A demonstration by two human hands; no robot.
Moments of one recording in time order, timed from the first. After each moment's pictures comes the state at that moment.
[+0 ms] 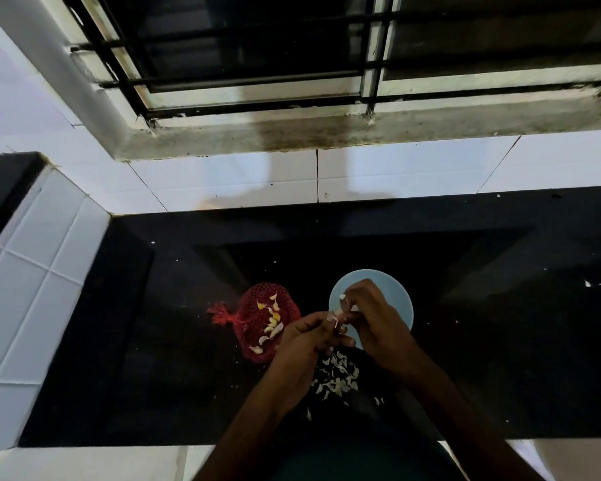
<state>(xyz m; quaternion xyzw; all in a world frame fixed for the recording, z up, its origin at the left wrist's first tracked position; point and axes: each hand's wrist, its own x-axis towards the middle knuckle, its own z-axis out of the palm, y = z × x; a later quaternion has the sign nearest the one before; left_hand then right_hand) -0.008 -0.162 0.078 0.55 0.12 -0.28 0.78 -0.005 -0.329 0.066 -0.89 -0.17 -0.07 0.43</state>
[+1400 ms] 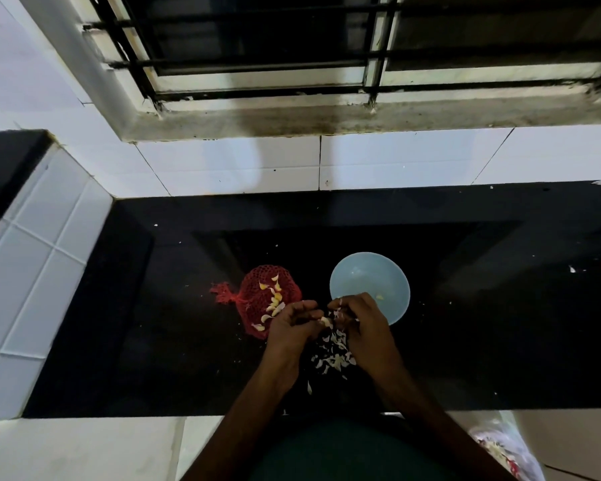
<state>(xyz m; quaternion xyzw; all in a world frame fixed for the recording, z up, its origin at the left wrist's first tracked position) -0.028 -0.136 0.033 0.60 0.21 -0.23 0.74 -0.048 -0.294 0.020 -0.87 0.02 -0.05 0.48</state>
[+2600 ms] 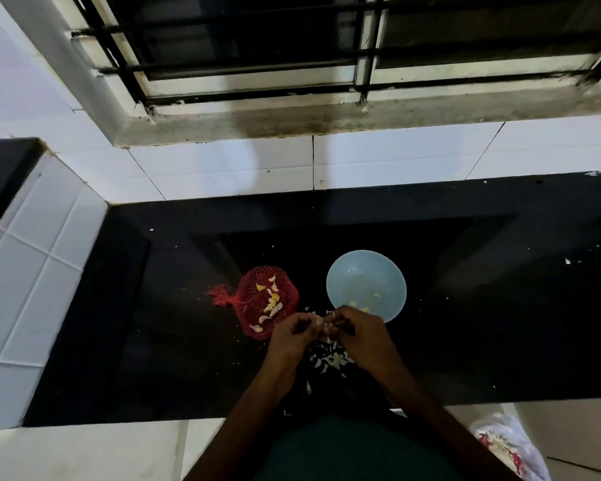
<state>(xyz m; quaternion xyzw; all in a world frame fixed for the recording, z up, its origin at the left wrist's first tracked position) -0.036 -0.133 0.012 0.64 0.15 -0.25 0.71 -0.052 -0.299 0.014 -0.86 0.04 0.05 0.50</state>
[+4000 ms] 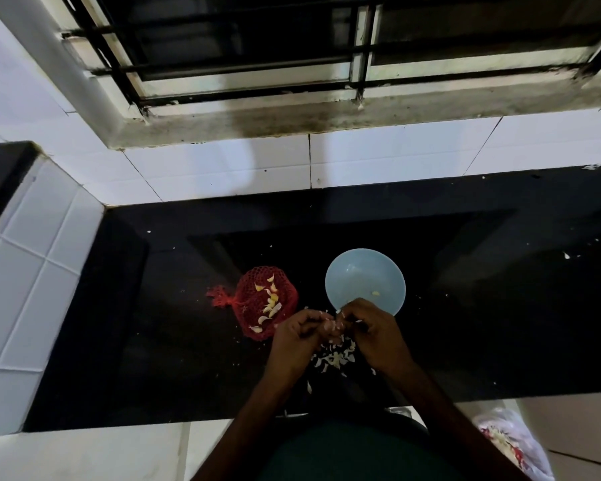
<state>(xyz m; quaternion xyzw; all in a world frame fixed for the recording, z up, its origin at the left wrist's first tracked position) -0.040 -0.141 0.032 0.66 0.04 -0.21 0.72 -0.053 -0.315 0.014 -0.85 -0.04 -0.07 0.53</state>
